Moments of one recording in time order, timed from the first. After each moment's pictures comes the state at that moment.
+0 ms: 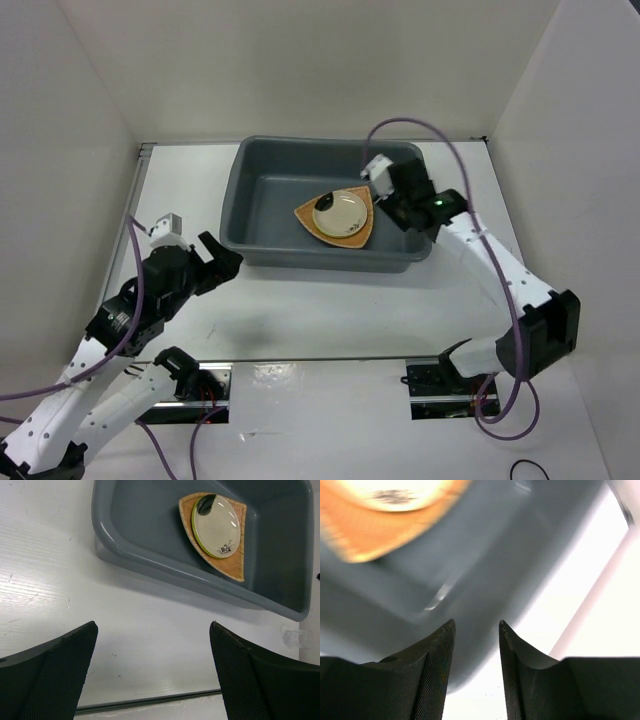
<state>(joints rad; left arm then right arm) -0.54 0.60 0.83 -0.75 -0.29 -0.84 0.49 1.38 1.28 -0.74 0.30 -0.44</state>
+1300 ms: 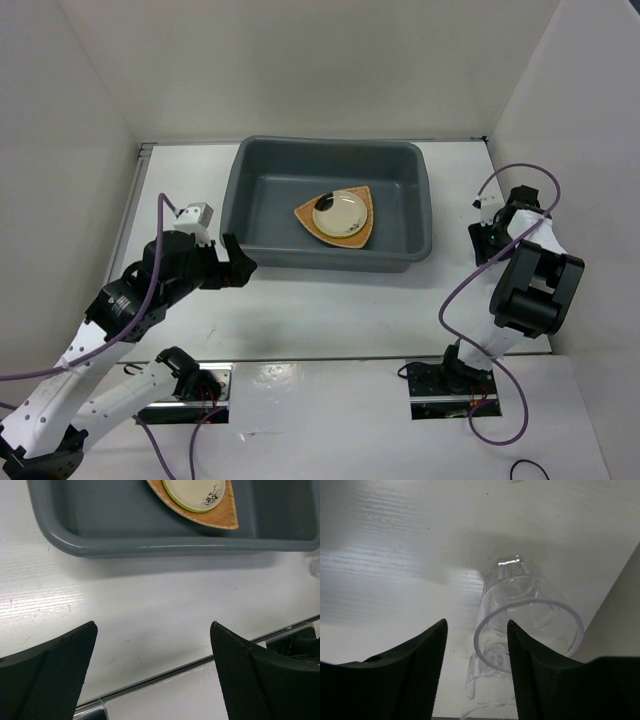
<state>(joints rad) -0.58 0.72 0.98 -0.81 -0.13 -0.55 -0.44 1.62 1.07 -0.70 -0.12 -0.61</state>
